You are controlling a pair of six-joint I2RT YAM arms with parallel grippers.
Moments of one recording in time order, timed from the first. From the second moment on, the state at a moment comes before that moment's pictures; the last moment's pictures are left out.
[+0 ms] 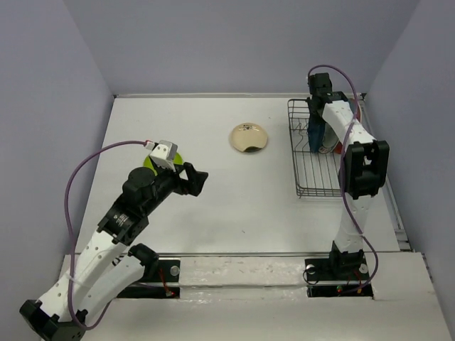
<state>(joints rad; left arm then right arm) -0.58 0.62 0.69 -0.27 0.01 -0.32 0.12 2.09 1.91 -0.74 0.43 -0.13</state>
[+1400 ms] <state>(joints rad) -0.45 1.89 1.13 0.22 -0.07 -0.74 0.40 0.92 0.68 0.03 -0.13 0.54</state>
